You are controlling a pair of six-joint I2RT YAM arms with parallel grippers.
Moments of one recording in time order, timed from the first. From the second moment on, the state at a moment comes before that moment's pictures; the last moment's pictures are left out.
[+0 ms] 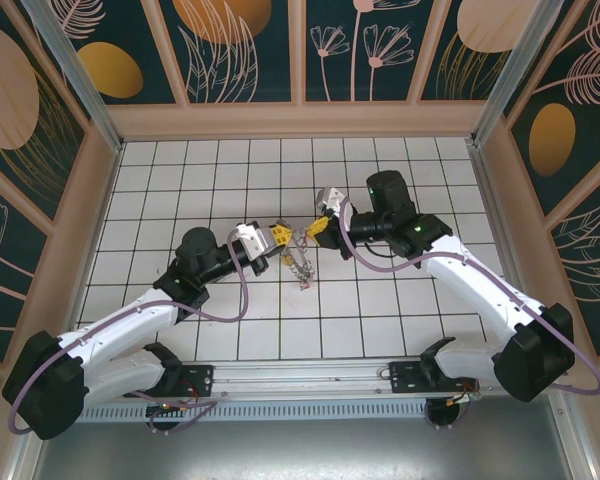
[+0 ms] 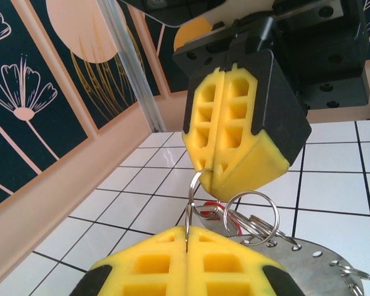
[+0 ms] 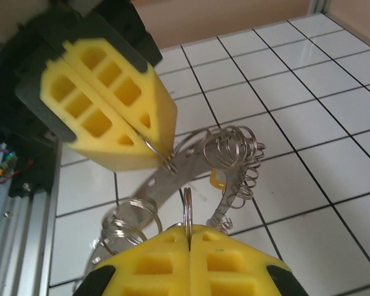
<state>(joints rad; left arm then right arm) -0.68 1.07 0.54 0.50 0.43 0.30 0.59 1.24 1.04 -0.37 -0.75 -0.33</state>
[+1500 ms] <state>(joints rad) -0.68 1.10 0.54 0.50 0.44 0.28 0.60 1.25 1.00 -0.31 -0.83 -0.16</state>
